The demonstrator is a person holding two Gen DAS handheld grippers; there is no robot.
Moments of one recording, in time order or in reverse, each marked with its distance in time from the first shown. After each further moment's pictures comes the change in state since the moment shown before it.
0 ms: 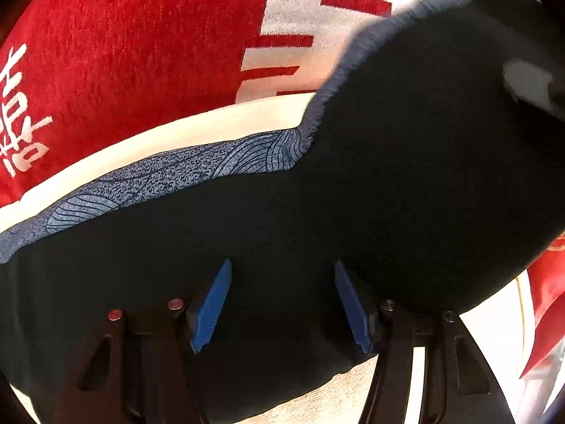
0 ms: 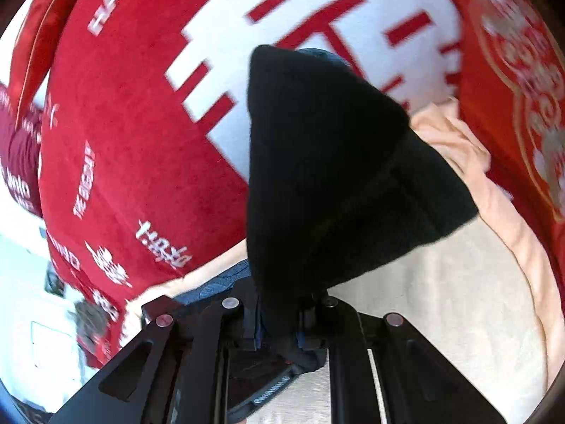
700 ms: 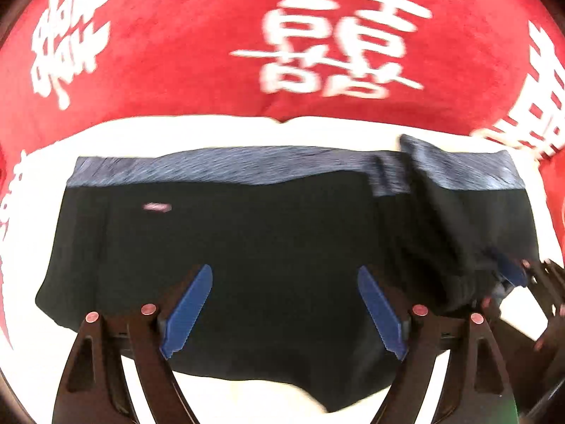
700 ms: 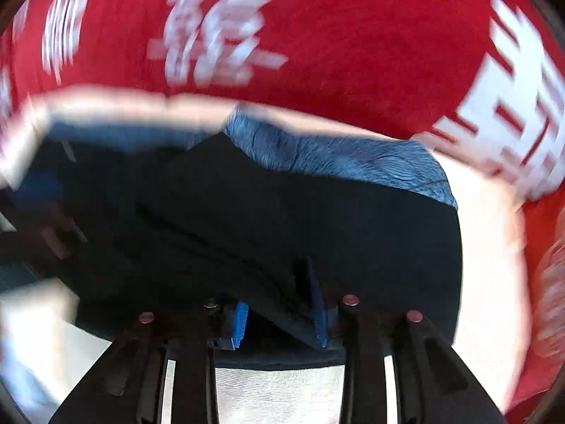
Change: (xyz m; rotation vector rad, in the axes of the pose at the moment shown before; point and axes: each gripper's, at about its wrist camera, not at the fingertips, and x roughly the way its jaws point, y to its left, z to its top) left arm -0.117 0.263 -0.064 -0.269 0.054 0.225; right arm 0.190 0.205 -0.183 -0.795 0.263 -0.612
